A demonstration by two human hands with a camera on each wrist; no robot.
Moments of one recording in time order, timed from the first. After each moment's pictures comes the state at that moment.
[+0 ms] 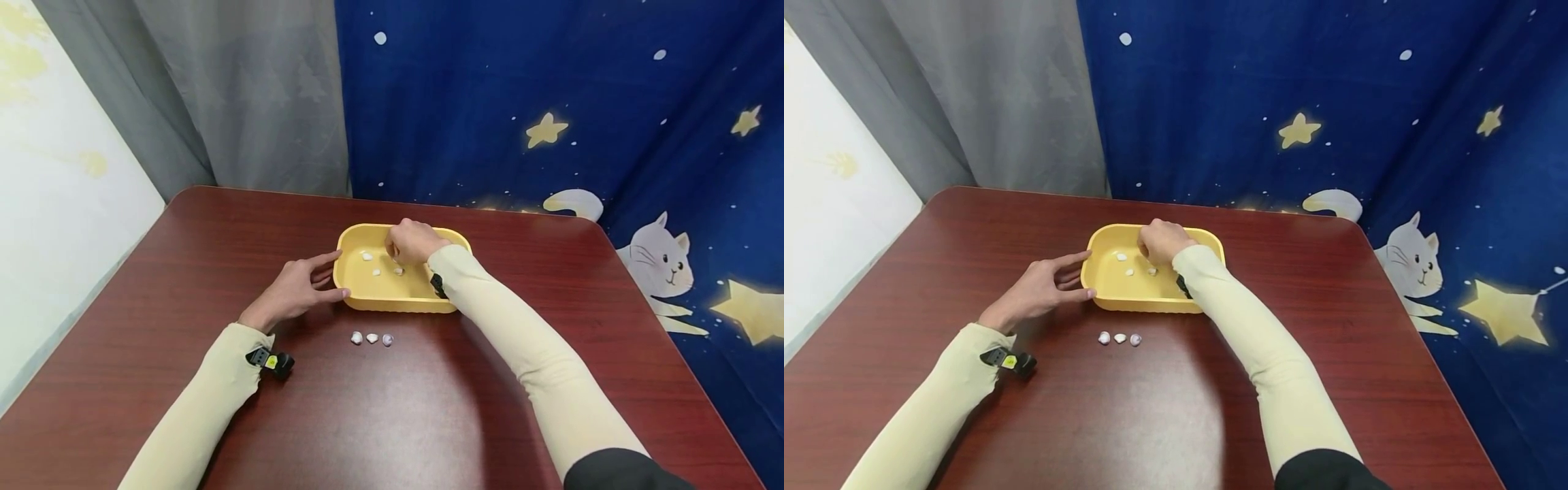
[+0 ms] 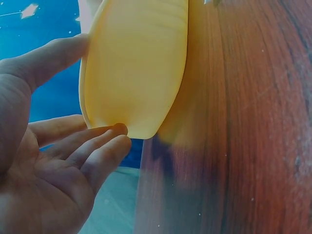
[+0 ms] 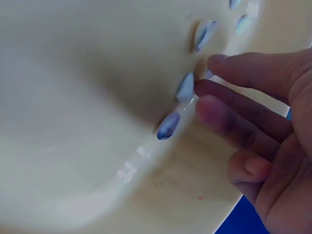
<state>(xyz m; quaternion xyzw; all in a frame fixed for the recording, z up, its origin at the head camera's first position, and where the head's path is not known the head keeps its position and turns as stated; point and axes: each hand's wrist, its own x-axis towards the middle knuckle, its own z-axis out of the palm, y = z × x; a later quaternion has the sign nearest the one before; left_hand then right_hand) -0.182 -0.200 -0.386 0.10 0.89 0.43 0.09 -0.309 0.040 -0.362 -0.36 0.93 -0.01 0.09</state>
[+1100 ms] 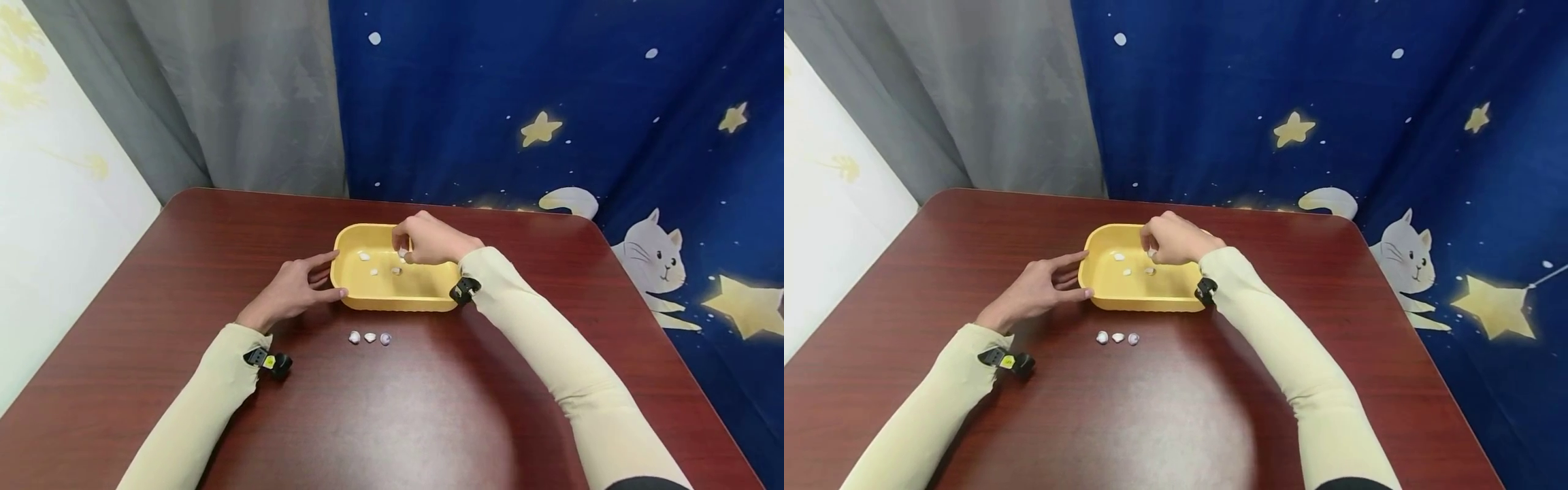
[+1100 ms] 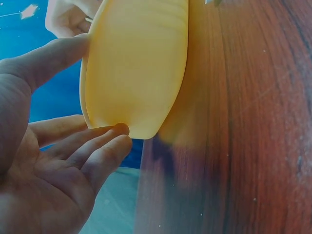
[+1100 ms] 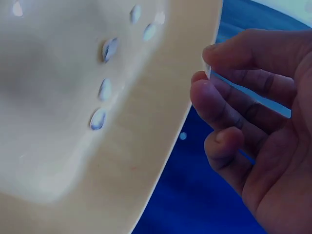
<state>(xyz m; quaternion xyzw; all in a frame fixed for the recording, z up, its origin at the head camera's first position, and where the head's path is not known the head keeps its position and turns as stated) -0.181 -0.200 -0.388 0.11 0.89 0.44 0.09 -0.273 0.073 -0.314 -0.42 0.90 -0.11 0.08</state>
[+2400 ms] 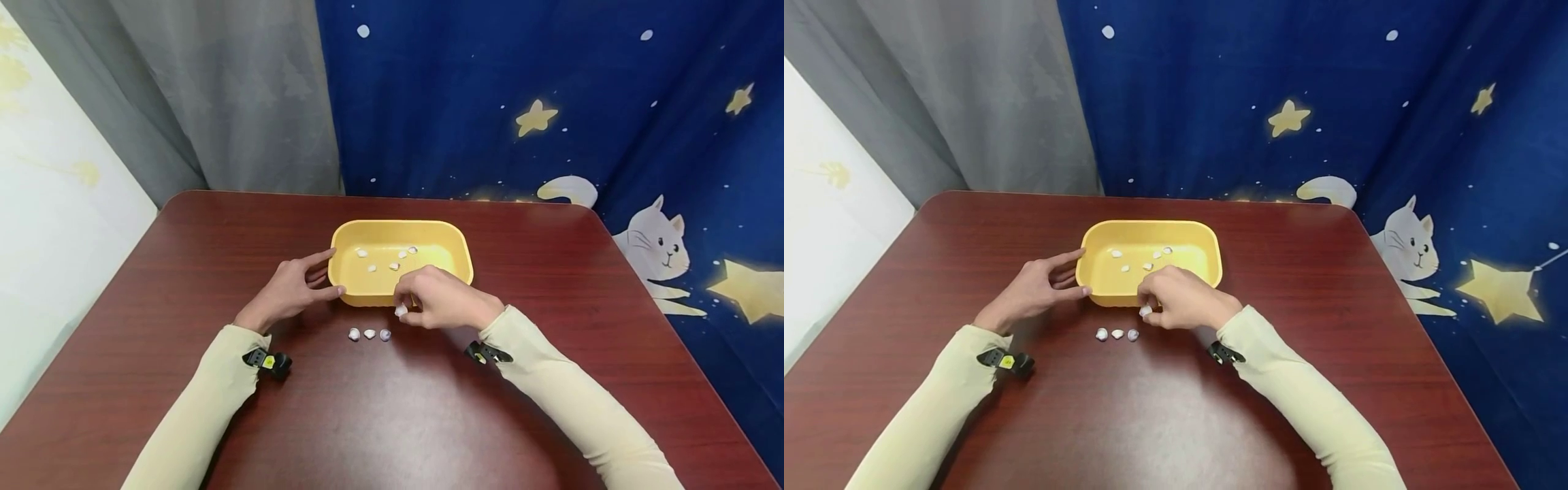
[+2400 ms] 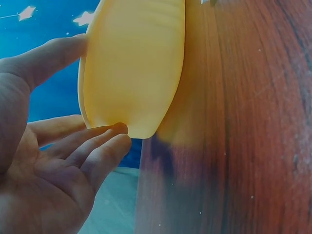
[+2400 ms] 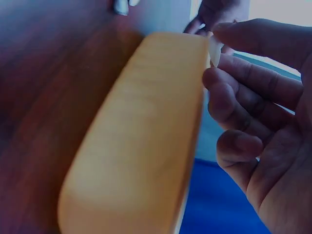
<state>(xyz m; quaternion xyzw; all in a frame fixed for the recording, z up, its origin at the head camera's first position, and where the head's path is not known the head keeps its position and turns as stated) -0.181 -0.197 -0.389 0.11 0.89 0.43 0.08 -0.182 0.098 -0.347 -0.48 0.86 -0.17 0.03</state>
